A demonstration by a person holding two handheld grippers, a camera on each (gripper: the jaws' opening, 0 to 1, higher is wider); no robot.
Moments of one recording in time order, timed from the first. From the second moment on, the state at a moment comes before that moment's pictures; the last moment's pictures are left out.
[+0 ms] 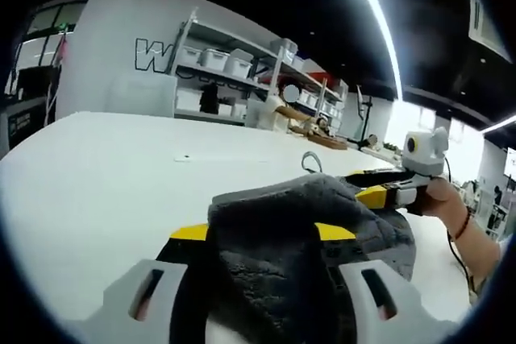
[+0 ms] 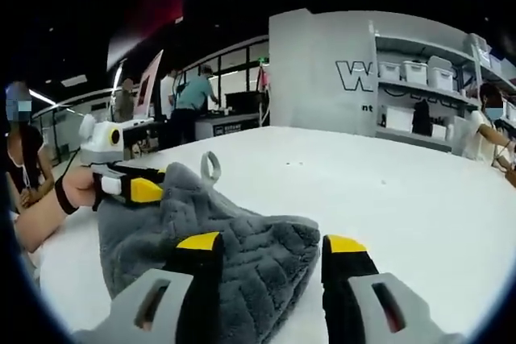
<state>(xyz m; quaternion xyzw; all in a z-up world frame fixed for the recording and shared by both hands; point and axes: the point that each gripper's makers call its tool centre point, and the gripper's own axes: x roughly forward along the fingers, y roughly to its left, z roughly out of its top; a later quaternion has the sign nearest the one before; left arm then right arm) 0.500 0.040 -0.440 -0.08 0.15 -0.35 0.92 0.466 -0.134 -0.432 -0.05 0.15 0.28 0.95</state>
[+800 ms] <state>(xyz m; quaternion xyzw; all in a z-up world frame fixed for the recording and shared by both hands) 0.481 0.038 -0.442 -0.10 0.13 -0.35 0.92 0.463 -0.133 -0.442 0.00 0.16 0.29 0.94</state>
